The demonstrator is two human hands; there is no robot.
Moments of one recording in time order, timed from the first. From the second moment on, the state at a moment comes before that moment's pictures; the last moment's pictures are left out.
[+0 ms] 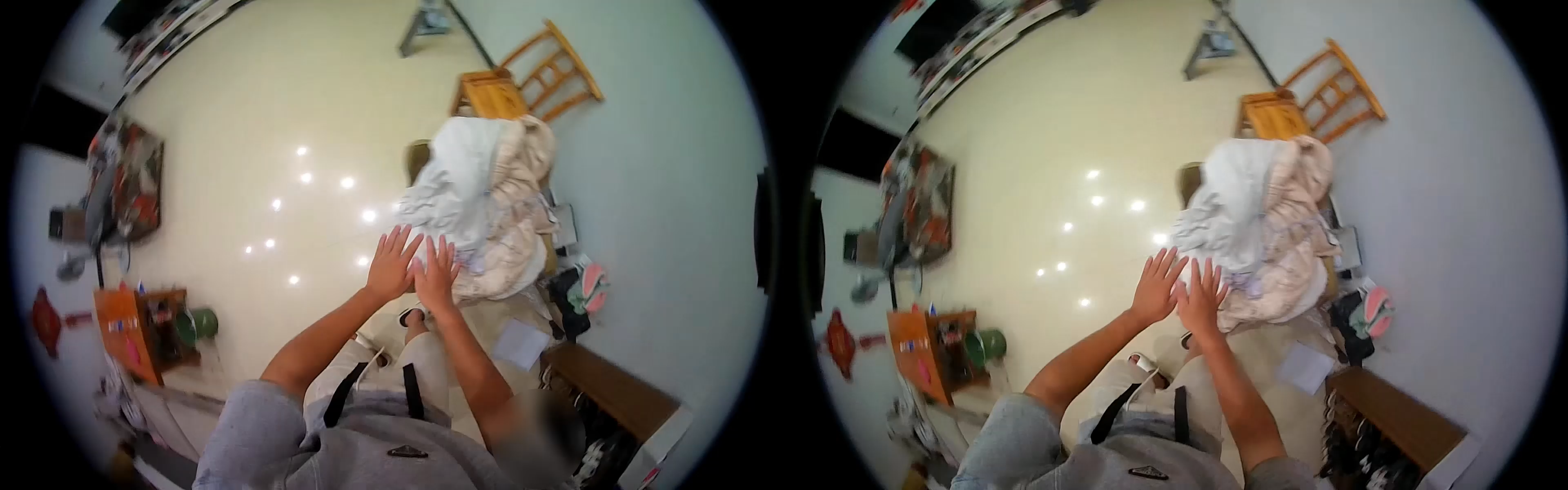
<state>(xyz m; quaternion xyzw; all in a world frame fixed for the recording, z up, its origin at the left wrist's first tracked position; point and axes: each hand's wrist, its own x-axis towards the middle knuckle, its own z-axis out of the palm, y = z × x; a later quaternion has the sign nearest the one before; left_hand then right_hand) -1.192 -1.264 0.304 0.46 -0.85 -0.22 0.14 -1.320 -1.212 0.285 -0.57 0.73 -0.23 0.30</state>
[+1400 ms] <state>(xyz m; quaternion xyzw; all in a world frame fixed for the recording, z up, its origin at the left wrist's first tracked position) -0.353 -0.688 0.445 0.97 0.01 0.17 0.15 -0.298 -0.828 0.439 -0.90 -0.30 -0.02 0.31</state>
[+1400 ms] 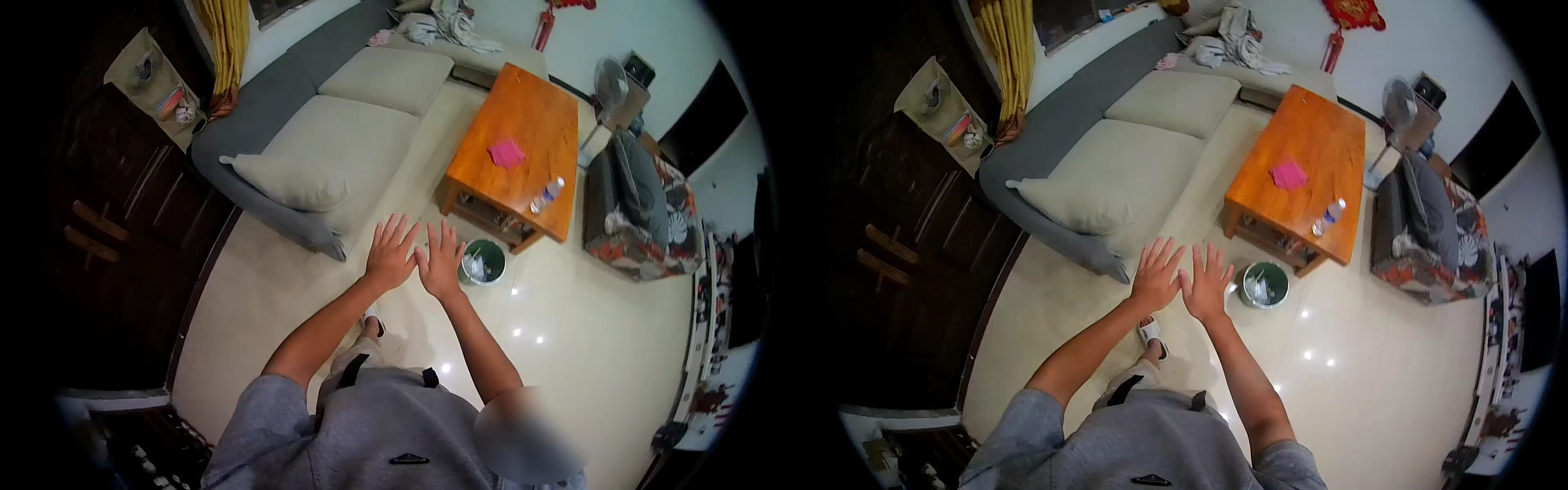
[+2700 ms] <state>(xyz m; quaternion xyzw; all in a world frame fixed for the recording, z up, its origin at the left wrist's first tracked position) -0.247 -0.335 0.117 0.15 0.60 0.17 0.77 -0.073 -0.343 0.121 -0.59 -0.37 0.68 0.23</state>
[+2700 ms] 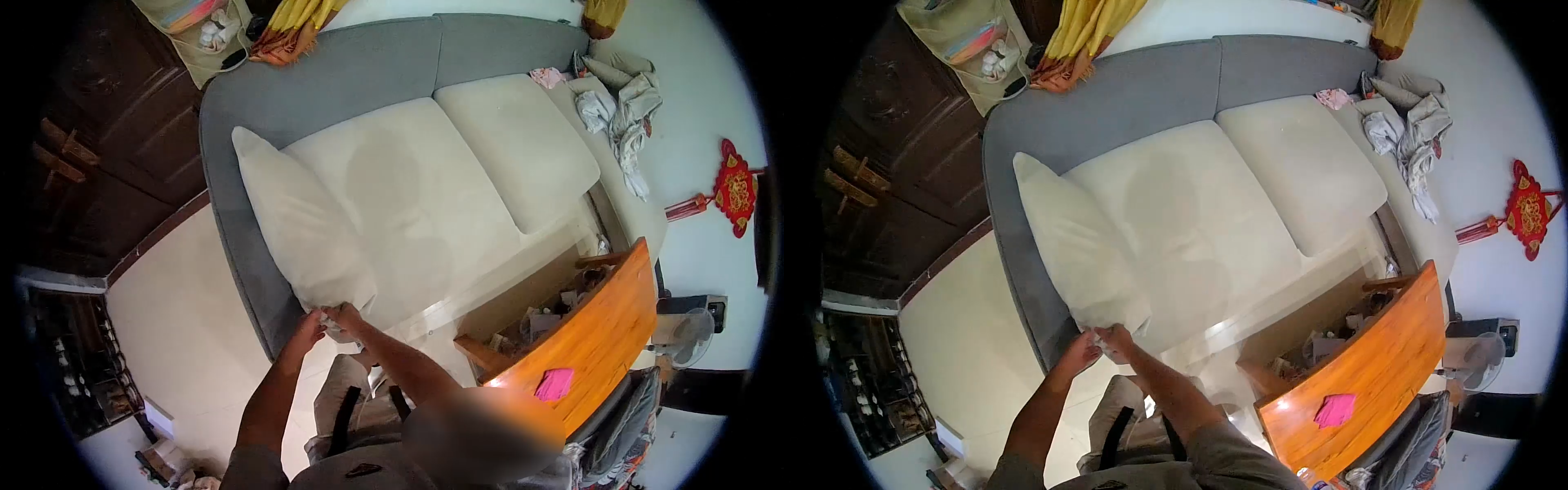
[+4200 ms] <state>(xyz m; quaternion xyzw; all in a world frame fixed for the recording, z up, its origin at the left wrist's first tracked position) 0.628 -0.318 0.396 0.79 0.18 0.20 0.54 0.677 -0.455 0.439 -0.57 -0.01 0.15 0.81</state>
